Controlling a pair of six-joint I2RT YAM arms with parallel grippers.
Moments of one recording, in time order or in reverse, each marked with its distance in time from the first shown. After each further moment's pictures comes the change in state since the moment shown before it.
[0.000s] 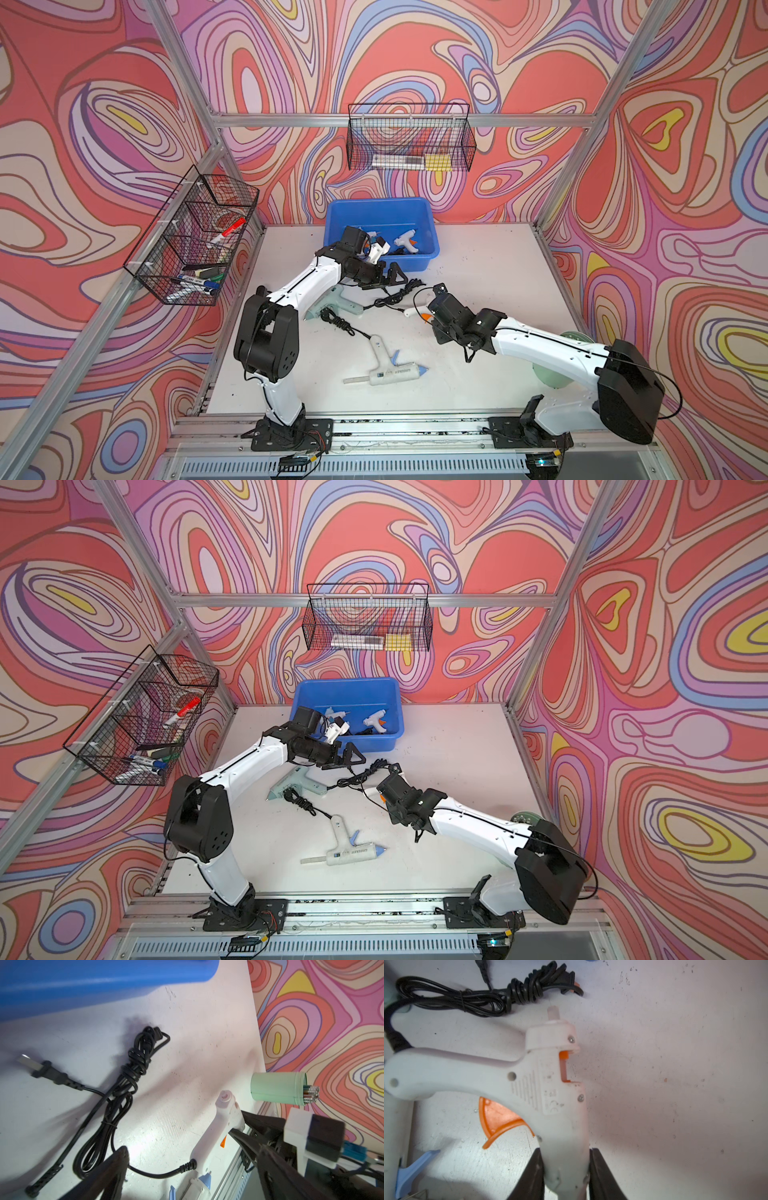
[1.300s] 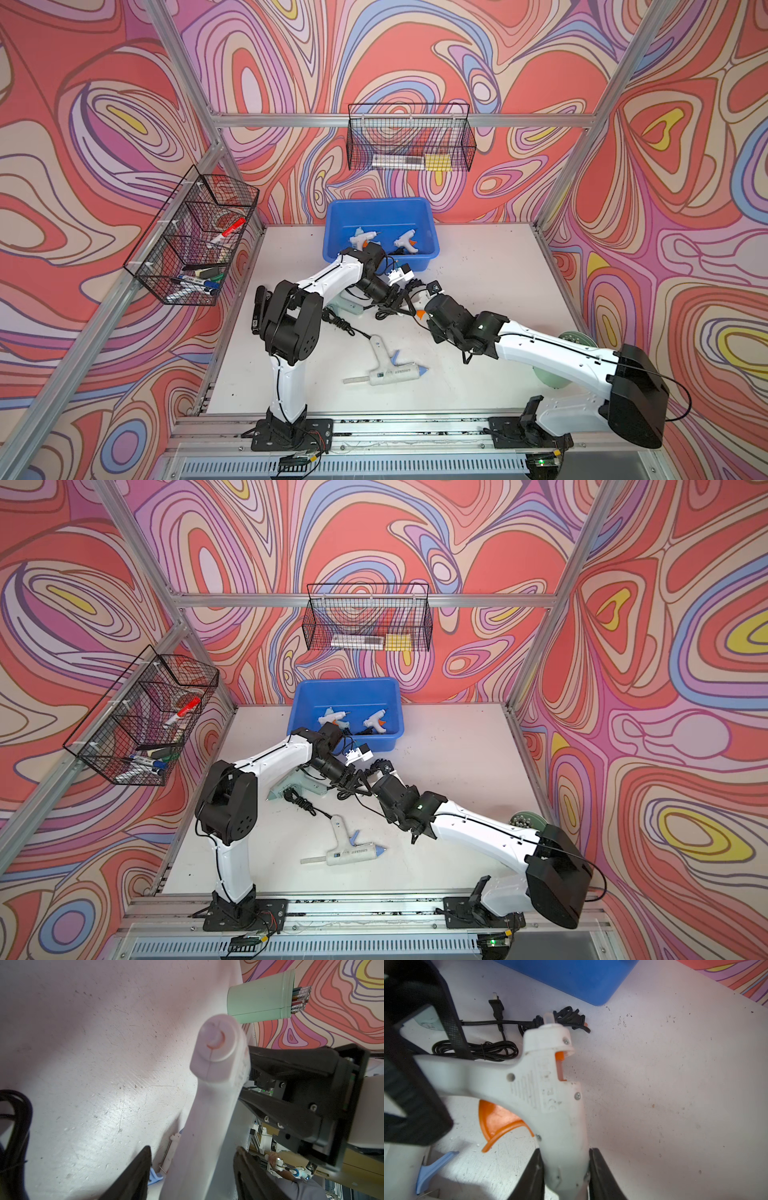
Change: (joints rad) left arm -0.090 0.170 0.098 -0.356 0.222 0.394; right arm 0.061 -0.033 0.029 0.027 0.076 -0.070
